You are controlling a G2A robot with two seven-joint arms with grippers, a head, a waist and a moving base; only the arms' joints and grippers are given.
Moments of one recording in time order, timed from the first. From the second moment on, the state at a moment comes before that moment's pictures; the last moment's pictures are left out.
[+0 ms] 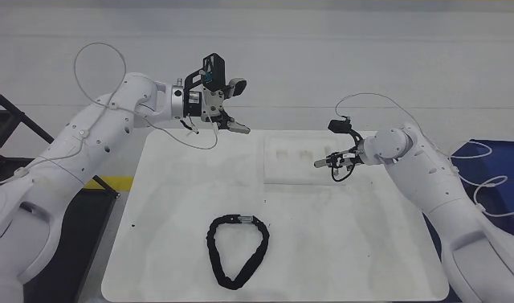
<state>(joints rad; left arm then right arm) 0.13 -0.95 -0.27 -1.03 0.75 -1.01 0.21 -0.45 -1.15 0.66 -0.71 -0.22 -0.25 1.09</state>
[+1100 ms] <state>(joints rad) 0.13 -0.95 -0.27 -1.03 0.75 -1.01 0.21 -0.51 -1.16 0.65 -0.88 -0.41 0.15 1.11</state>
